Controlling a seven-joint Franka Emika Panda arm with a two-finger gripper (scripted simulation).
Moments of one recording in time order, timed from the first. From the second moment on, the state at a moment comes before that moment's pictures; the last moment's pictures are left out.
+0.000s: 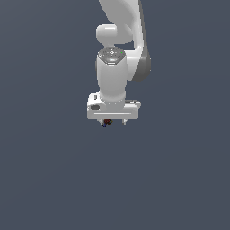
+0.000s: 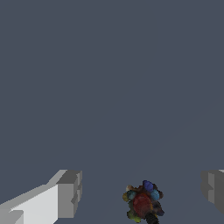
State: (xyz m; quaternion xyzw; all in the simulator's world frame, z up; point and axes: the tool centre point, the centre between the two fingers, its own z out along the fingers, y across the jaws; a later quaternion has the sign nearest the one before) arm 0.010 -0.009 0.186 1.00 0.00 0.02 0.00
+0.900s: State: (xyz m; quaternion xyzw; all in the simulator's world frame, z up) arm 0.005 -0.013 0.190 1.00 -0.02 0.02 -0.01
